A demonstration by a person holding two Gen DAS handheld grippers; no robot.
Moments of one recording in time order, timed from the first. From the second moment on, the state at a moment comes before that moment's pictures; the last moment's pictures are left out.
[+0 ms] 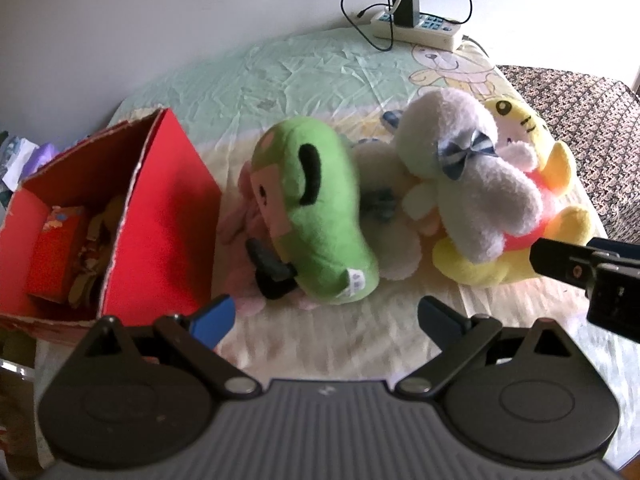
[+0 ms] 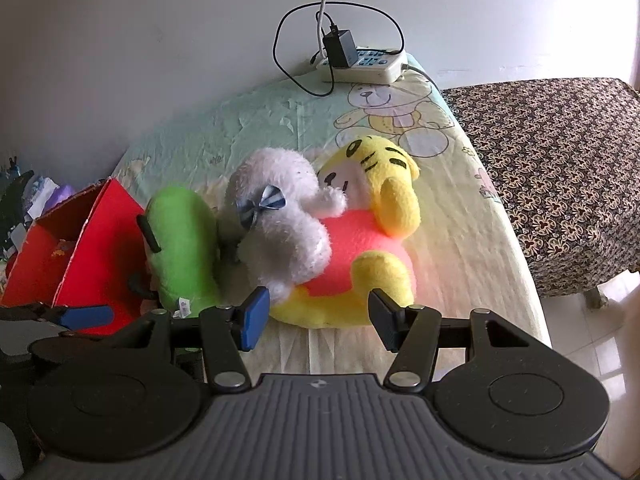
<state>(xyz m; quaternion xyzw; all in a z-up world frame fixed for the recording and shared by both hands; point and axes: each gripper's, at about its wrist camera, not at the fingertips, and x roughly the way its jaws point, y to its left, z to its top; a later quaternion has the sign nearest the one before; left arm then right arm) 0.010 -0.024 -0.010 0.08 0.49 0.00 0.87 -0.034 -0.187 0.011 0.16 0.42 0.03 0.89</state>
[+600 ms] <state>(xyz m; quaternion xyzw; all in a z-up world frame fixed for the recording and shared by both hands) 0.010 -0.042 -0.013 0.07 0.50 -0.04 0.86 -0.033 -0.209 0.012 0.19 0.41 0.05 0.89</state>
